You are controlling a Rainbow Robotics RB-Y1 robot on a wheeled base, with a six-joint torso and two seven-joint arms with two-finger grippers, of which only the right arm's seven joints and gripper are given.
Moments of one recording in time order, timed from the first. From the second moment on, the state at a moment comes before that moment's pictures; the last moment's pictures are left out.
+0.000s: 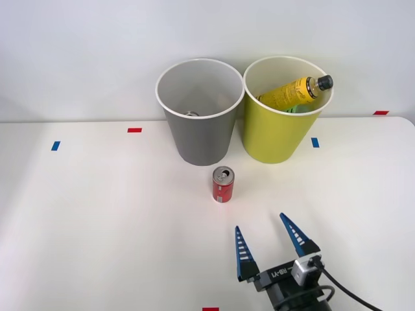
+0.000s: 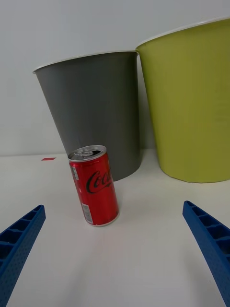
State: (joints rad) arm 0.41 -0.26 0.52 -1.64 -0.20 -0.61 1.60
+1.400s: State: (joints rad) arm -0.02 -0.17 0.50 -1.39 -0.23 -0.35 1.60
